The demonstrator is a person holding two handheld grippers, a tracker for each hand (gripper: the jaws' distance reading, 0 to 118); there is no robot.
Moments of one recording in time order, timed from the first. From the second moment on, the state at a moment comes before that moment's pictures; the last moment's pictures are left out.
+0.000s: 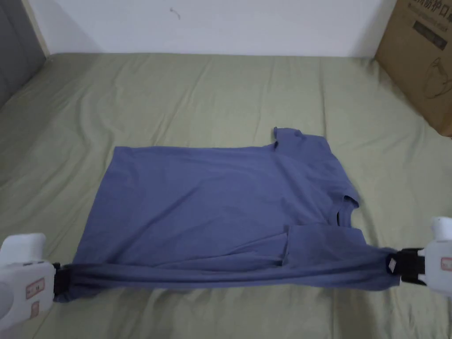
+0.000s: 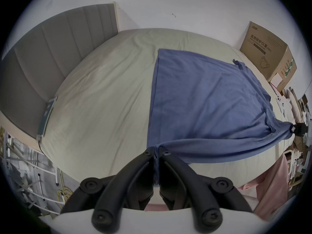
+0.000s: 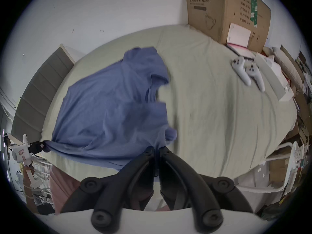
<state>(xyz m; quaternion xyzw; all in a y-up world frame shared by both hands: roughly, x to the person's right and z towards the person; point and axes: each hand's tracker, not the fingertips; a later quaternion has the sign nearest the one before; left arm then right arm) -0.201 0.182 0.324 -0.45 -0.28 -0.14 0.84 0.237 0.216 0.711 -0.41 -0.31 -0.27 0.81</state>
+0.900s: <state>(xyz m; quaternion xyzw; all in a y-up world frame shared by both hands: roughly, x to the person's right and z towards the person) -0.171 0.182 0.280 -0.45 -0.28 -0.12 0.84 0.278 0.196 0.676 -0.40 -0.28 -0.31 0.82</state>
